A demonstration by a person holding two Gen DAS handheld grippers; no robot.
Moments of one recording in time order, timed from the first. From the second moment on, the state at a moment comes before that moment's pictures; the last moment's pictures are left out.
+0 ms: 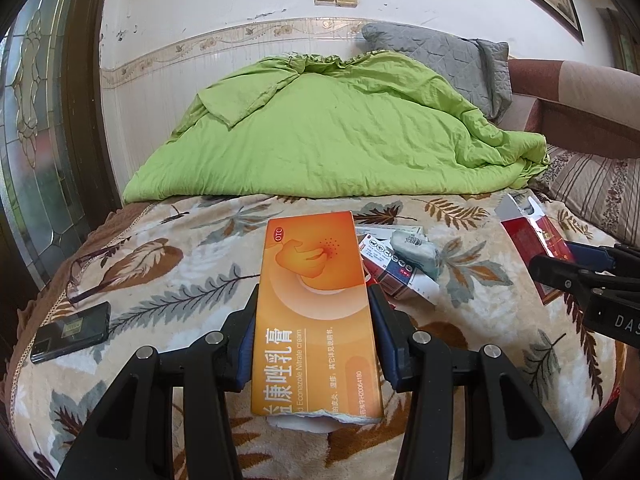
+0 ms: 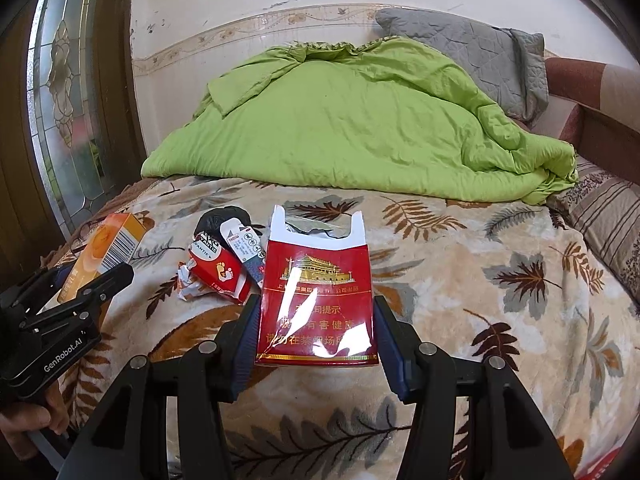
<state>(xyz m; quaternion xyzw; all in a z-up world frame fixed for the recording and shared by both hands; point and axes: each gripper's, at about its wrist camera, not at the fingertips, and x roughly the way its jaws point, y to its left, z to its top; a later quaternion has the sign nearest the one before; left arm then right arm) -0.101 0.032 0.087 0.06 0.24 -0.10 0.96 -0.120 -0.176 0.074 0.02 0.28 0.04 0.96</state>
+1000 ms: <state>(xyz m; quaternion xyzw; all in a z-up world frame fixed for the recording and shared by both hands) -0.102 0.033 0.090 0.05 0.24 -0.10 0.96 -0.121 -0.177 0.075 0.02 0.28 0.04 0.96</state>
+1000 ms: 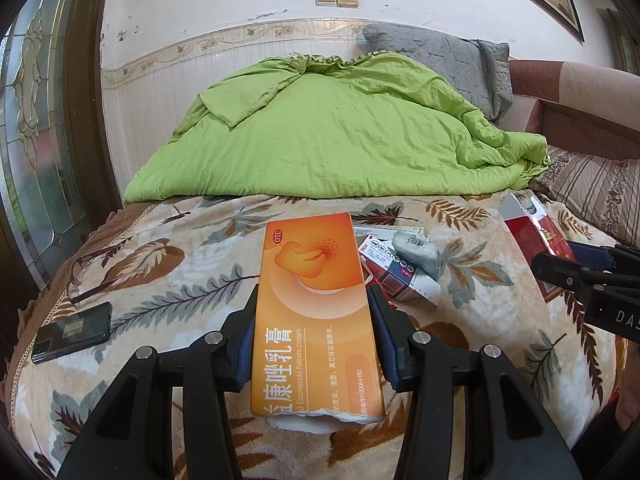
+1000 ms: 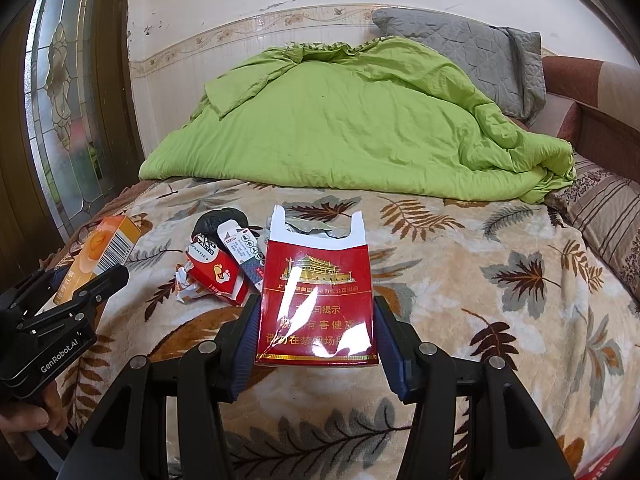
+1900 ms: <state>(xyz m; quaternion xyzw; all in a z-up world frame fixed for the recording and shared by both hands) -0.095 0.047 0.087 0.04 0.24 -0.08 0.97 -0.122 -0.178 0.076 0.02 0.28 0.04 0.96</state>
